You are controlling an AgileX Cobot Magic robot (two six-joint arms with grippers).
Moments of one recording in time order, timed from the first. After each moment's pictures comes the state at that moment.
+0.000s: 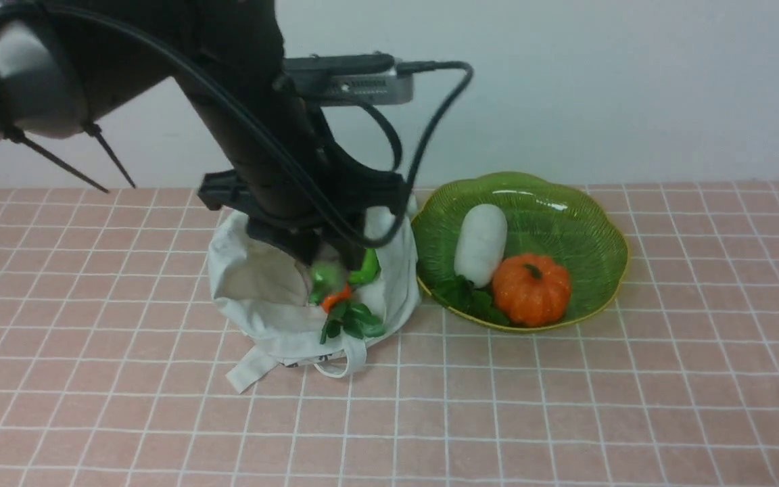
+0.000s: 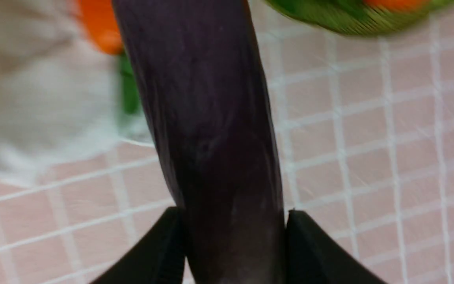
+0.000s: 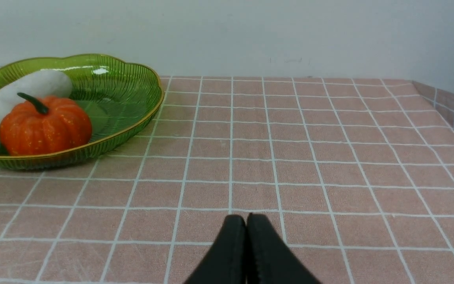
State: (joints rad) right arm -0.09 -0.01 0.02 0.07 0.39 -0.10; left arm -0.56 1.81 -1.66 -0.18 1.23 -0.25
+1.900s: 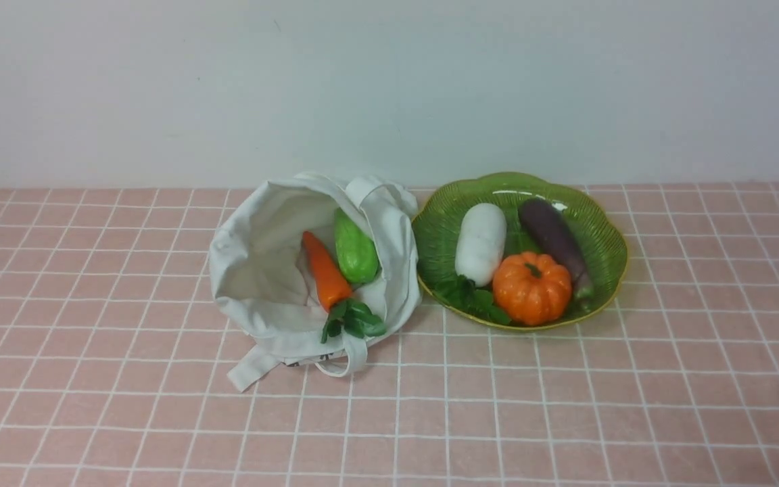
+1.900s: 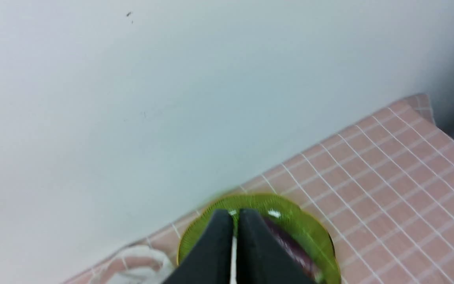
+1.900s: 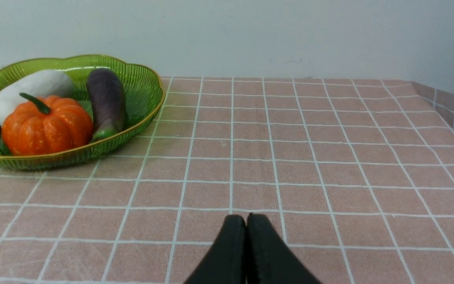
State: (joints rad) right arm -0.09 -0.01 0.02 0.07 0.39 -0.10; left arm -0.60 1.85 -2.54 0.00 1.26 -0.04
